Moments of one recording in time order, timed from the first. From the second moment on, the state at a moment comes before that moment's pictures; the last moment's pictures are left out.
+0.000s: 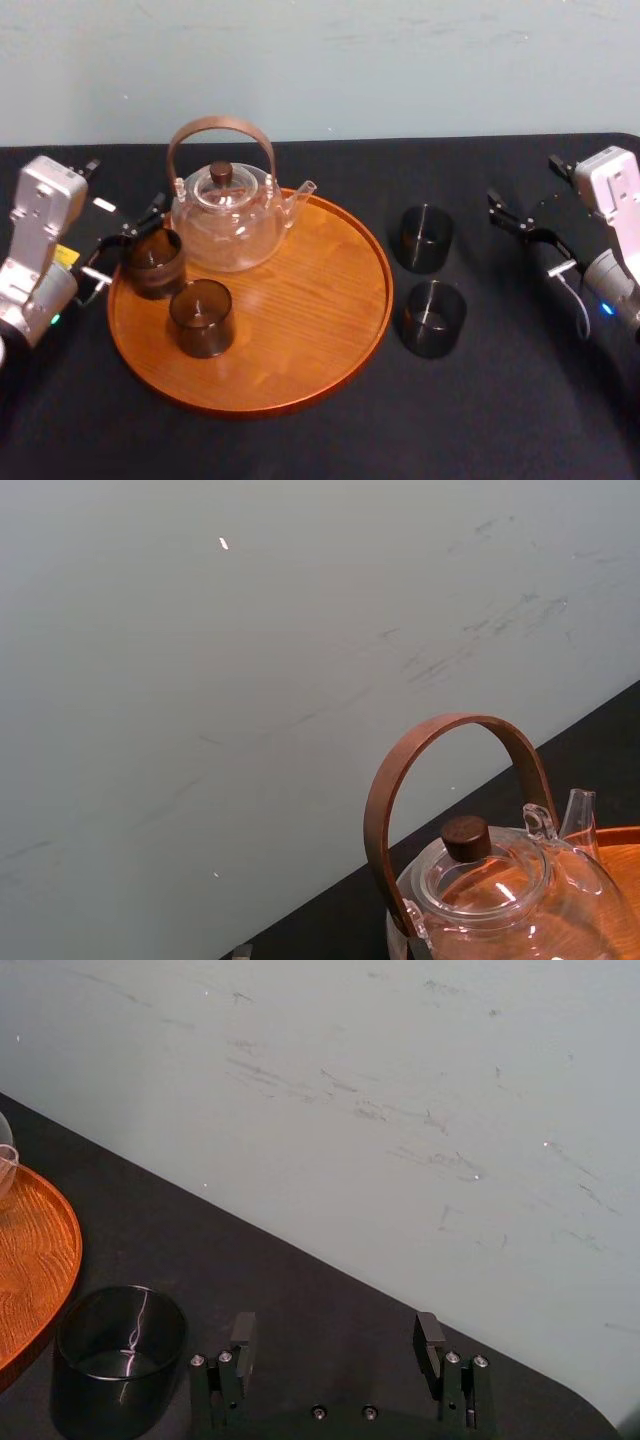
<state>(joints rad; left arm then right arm) -0.20 0.60 0.45 -1.41 -0.25 -0.12 0.03 0.20 0.60 -0.45 -1.41 0.25 -0.12 -0.03</state>
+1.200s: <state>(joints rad) -0.20 0.60 0.45 -1.41 -0.25 -0.12 0.03 0.06 0.68 -0.35 -1.62 0.38 0.00 0.17</state>
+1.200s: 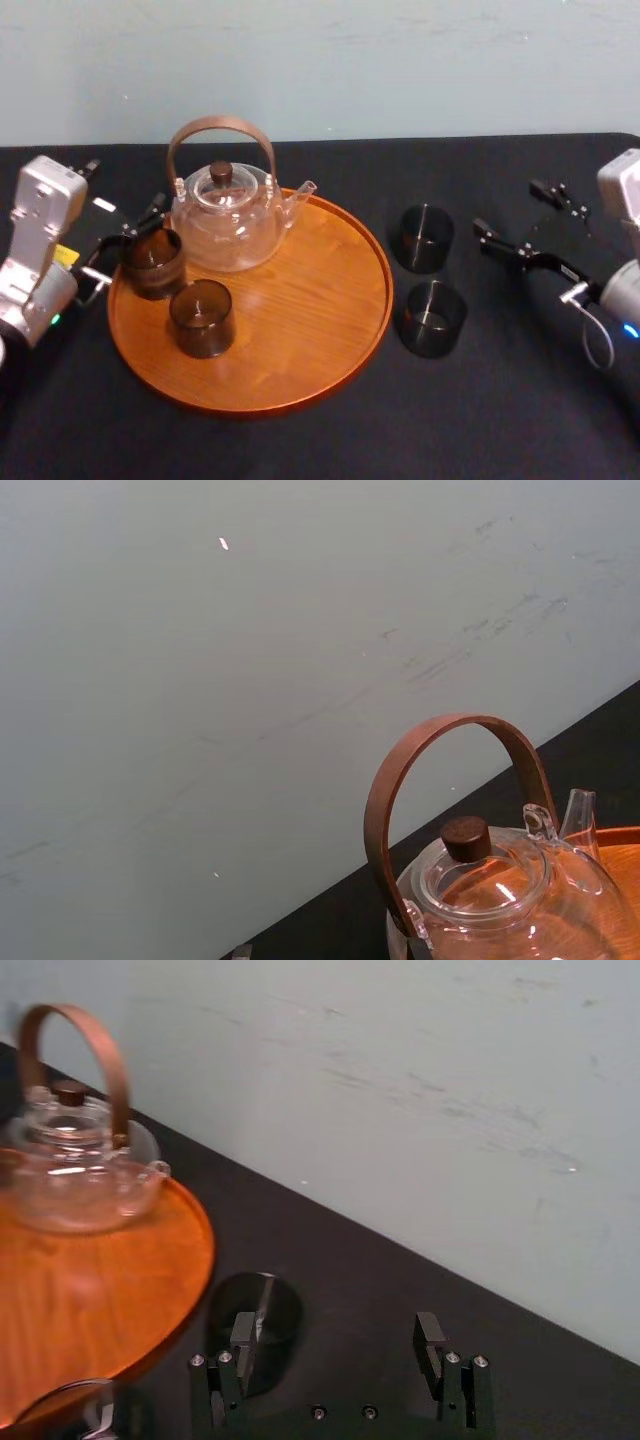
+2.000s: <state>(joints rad) -0.20 0.60 0.45 -1.41 -0.25 -0.12 0.03 -0.13 0.85 -0.27 -1.77 0.45 0.01 0.44</state>
